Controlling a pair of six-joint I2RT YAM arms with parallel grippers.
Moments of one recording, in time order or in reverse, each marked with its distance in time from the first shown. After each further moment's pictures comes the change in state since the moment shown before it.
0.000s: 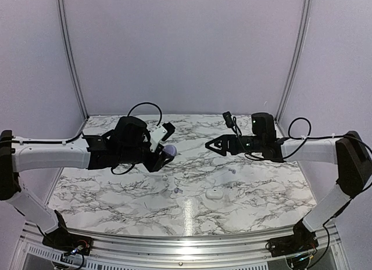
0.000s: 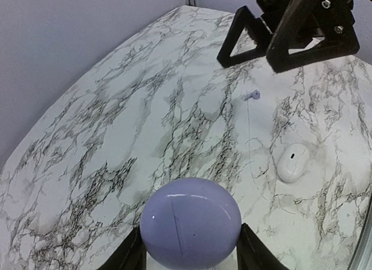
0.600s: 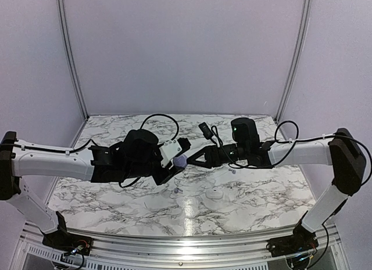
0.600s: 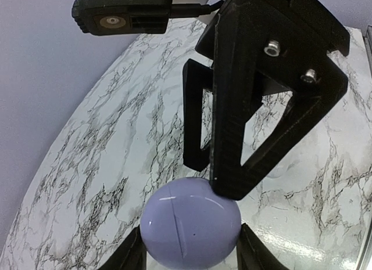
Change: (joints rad) left arm -0.182 0.008 -0.016 0.068 -0.127 0.155; right arm 0.227 0.060 0.052 -0.004 -0.090 0.117
